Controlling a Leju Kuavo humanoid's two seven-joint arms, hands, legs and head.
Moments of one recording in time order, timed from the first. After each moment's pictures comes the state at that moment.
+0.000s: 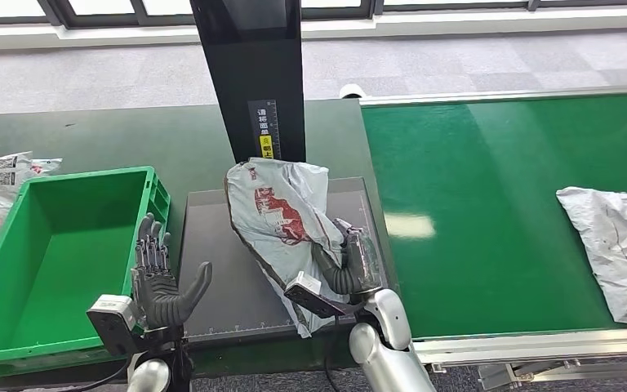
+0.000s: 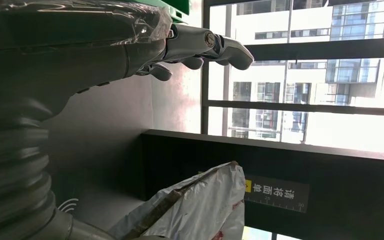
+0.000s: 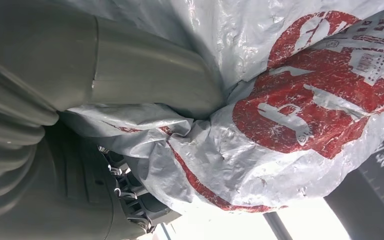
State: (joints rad) left arm 0.01 -0.32 -0.07 -1.33 -0.10 0.31 -0.70; right arm -0.21 0.35 0.06 -0.94 1.04 -0.58 -0.52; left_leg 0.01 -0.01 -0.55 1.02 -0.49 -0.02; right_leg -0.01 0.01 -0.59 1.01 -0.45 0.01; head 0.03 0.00
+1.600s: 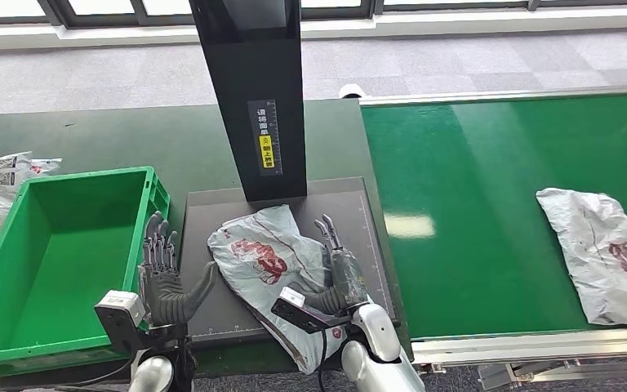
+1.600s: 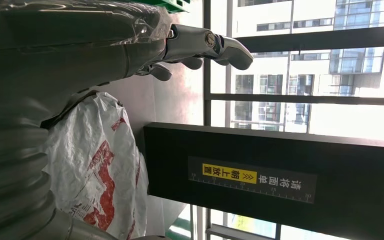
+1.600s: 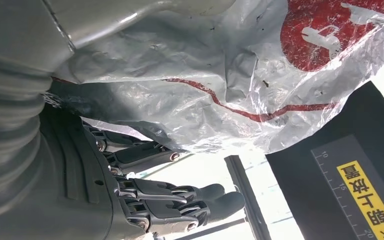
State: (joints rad) left arm -0.01 -0.32 -0.07 -1.30 -0.11 0.29 -0.70; right arm -0.20 0.34 0.11 -0.84 1.15 -0.51 -0.38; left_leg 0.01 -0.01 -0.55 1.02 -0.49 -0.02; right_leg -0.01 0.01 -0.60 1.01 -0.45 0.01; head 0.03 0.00
